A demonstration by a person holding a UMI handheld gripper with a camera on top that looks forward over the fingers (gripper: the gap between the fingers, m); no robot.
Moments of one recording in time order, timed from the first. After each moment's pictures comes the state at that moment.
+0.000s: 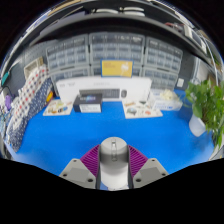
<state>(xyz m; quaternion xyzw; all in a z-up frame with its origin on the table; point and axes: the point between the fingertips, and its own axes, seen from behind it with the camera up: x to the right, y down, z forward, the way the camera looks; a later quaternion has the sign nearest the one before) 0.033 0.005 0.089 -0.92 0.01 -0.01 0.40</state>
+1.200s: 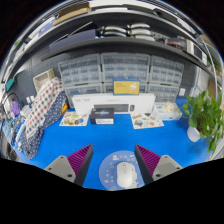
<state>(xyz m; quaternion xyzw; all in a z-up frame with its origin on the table) -0.015 -0.021 0.190 -0.91 0.00 0.02 0.42</state>
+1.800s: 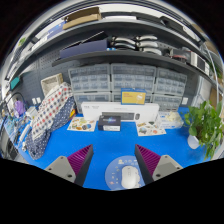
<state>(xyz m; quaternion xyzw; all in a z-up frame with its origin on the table) -0.041 -0.030 0.233 -0.89 -0.02 0.03 0.45</state>
